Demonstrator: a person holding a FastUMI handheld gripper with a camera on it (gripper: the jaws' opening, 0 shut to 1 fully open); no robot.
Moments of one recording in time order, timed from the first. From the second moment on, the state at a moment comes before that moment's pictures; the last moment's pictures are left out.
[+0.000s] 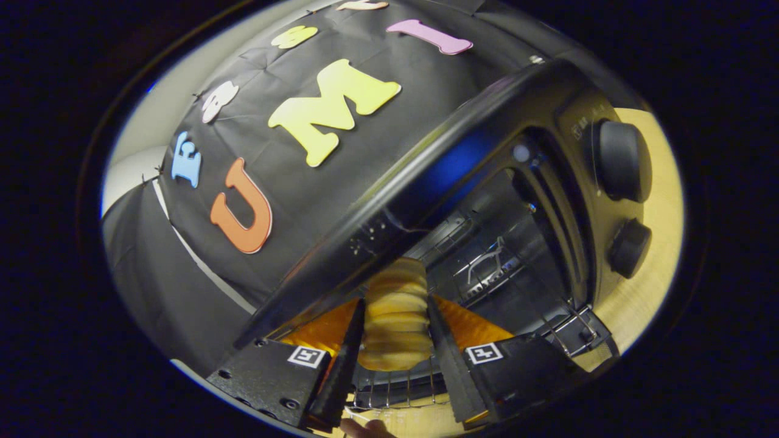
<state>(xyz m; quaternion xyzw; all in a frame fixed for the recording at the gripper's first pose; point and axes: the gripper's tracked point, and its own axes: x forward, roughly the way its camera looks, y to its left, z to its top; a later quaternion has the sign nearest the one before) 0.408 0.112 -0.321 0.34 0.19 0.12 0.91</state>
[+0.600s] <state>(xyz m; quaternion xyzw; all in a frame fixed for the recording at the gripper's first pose) 0.344 0.102 -0.293 0.32 0.20 0.12 0.92</state>
